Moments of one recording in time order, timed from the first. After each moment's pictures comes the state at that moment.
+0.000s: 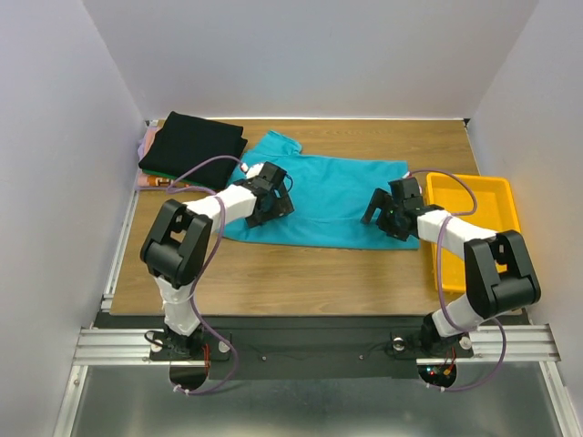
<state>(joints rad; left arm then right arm) -0.55 1.82 1.19 -0.42 -0.22 -0.83 0.24 1.52 0.79 -0.20 0.04 0.66</state>
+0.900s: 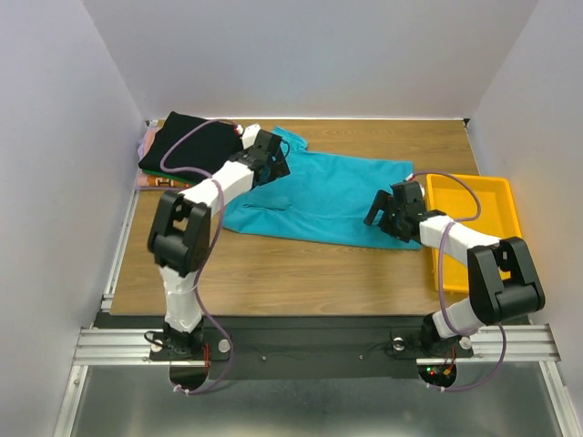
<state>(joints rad) -0.47 1.99 1.55 -0.39 -0.36 -0.69 0.24 1.48 0.74 -0.15 0.09 0.65</state>
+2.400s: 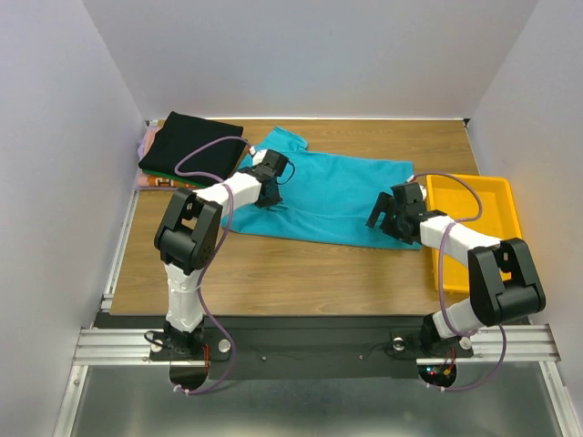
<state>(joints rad) -0.51 1.98 1.38 -0.42 -0.32 -0.59 0.24 1.47 0.74 -0.20 0.13 0.63</state>
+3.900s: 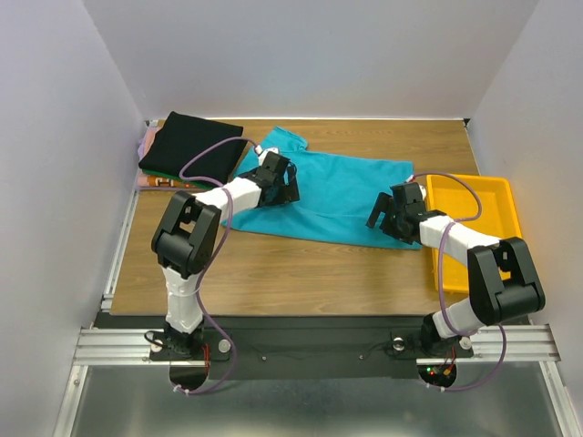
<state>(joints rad) -0.53 1.93 1.29 -0.25 -0.19 -0.59 0.24 1.47 0.74 -0.19 0.13 0.62</state>
